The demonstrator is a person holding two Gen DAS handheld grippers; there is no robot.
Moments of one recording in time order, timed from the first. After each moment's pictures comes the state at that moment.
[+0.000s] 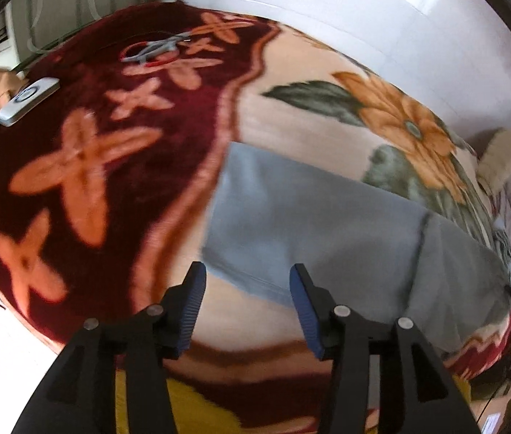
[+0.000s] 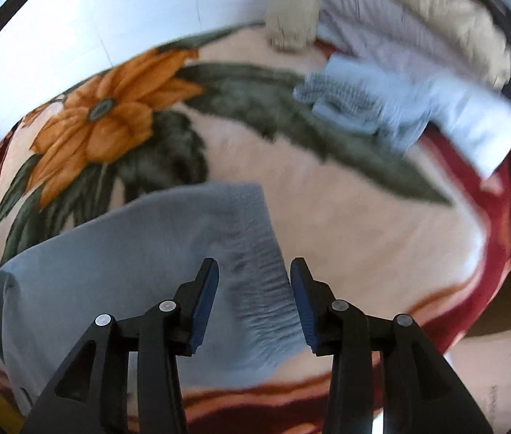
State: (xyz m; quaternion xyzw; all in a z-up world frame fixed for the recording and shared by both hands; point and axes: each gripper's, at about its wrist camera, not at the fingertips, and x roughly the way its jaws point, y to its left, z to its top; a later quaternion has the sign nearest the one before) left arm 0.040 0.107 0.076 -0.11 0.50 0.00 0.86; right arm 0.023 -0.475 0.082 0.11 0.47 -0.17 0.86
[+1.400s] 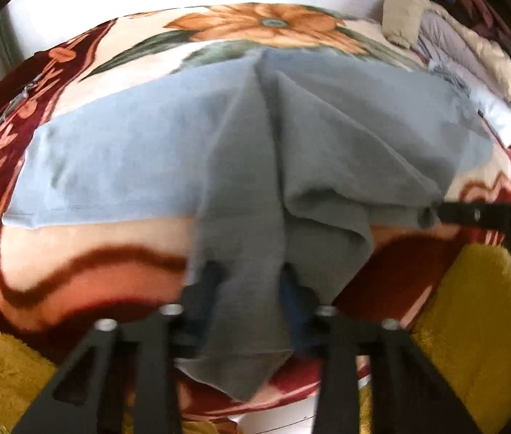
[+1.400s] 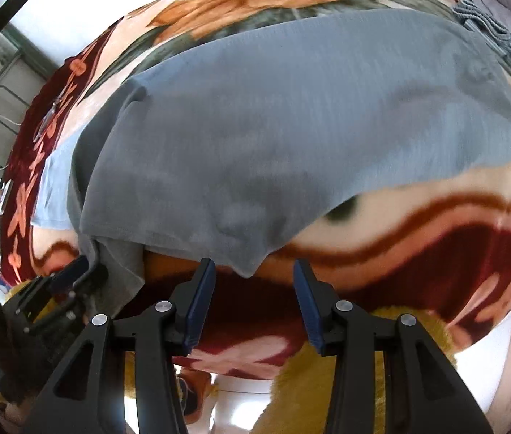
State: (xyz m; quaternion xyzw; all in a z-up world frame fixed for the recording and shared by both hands) left arm -0.023 -0.057 0.015 0.06 0.51 -0.16 0.84; right arm -0.036 -0.287 0.016 0.17 0.57 0.02 0.80
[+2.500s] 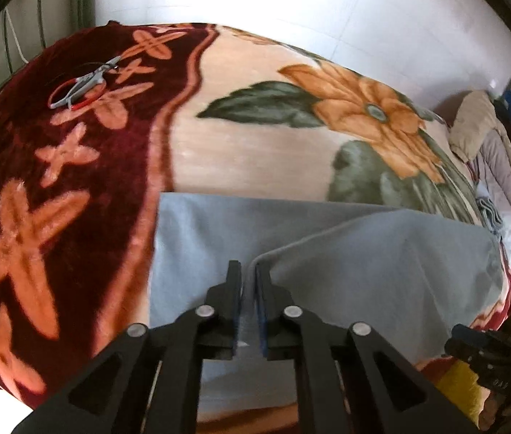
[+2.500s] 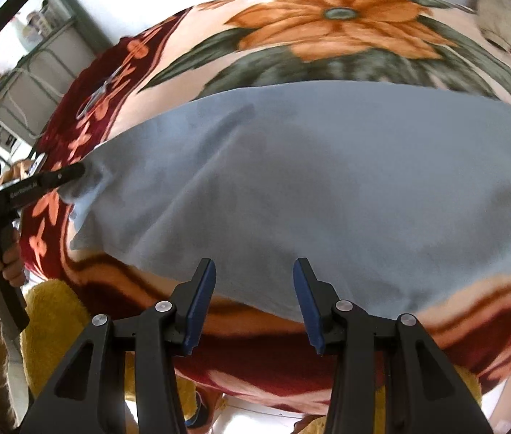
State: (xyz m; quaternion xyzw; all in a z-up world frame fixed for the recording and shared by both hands) left arm 0.101 0.088 0.073 -0.07 0.49 -0.08 0.87; right arm 0.025 -0.206 0.042 0.10 0.55 0.11 0.82
